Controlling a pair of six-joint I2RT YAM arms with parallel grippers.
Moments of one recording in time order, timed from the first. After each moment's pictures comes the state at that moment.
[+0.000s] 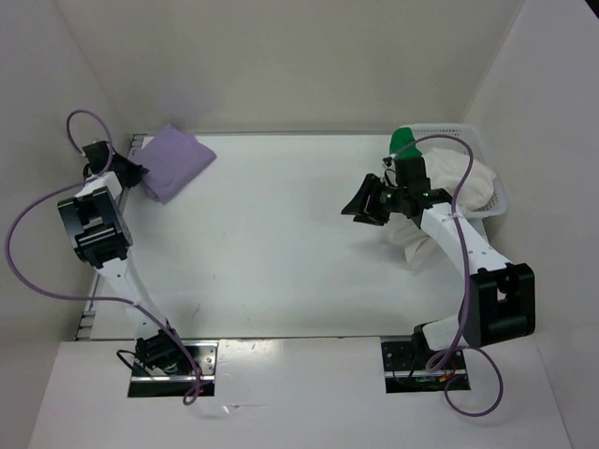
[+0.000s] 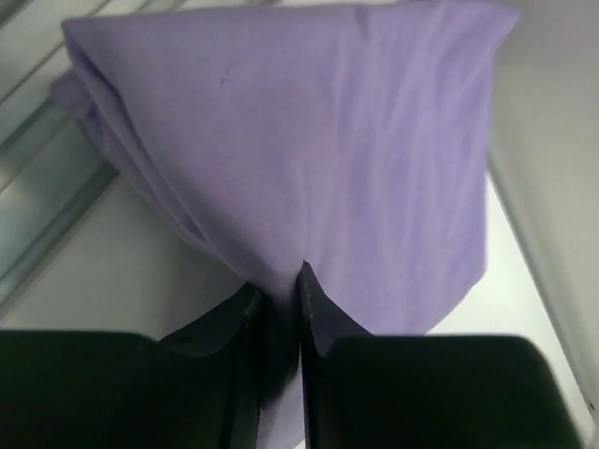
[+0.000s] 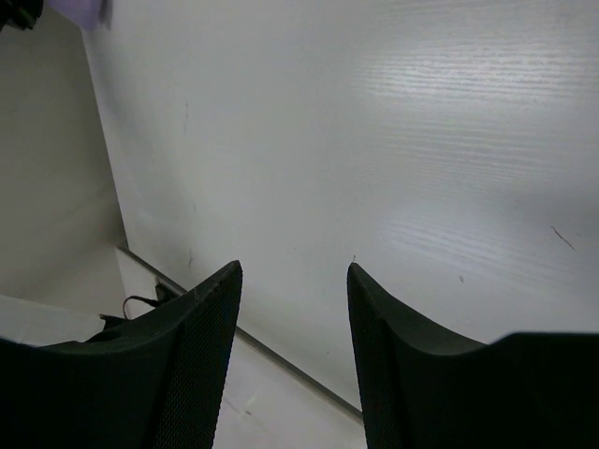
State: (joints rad) left arm 0.45 2.23 1.66 -0.07 0.28 -0.69; right arm 0.19 1.40 1.05 -0.46 -0.49 0.62
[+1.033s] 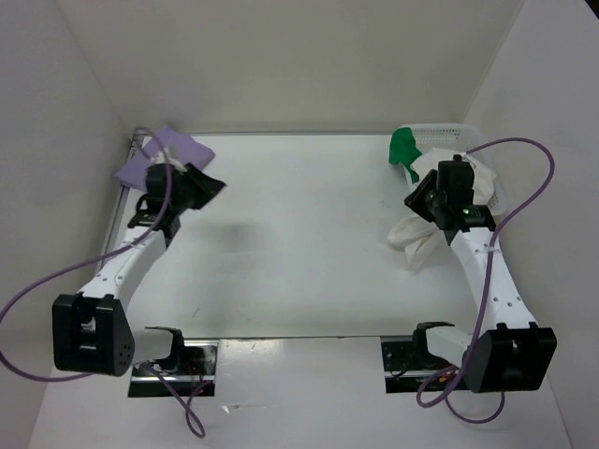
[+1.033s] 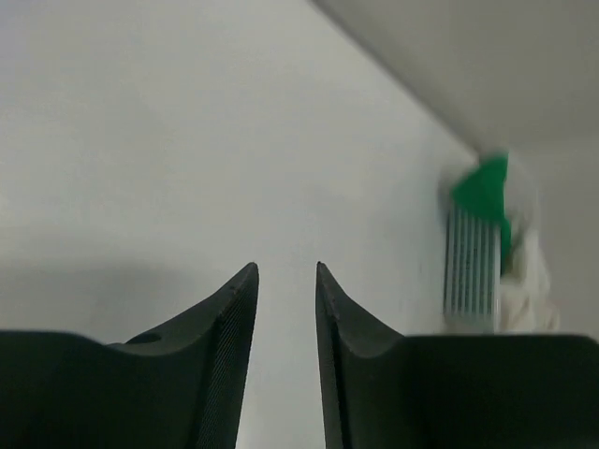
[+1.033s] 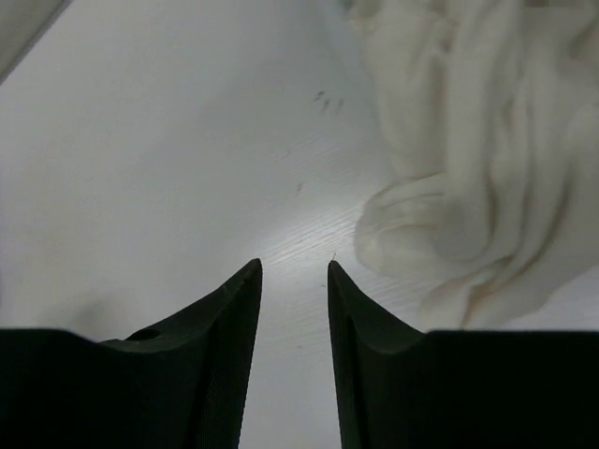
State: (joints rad) left arm 0.03 1.26 0.88 0.00 0.20 -0.79; right arm 0.03 1.12 1.03 -0.56 0.00 0.63
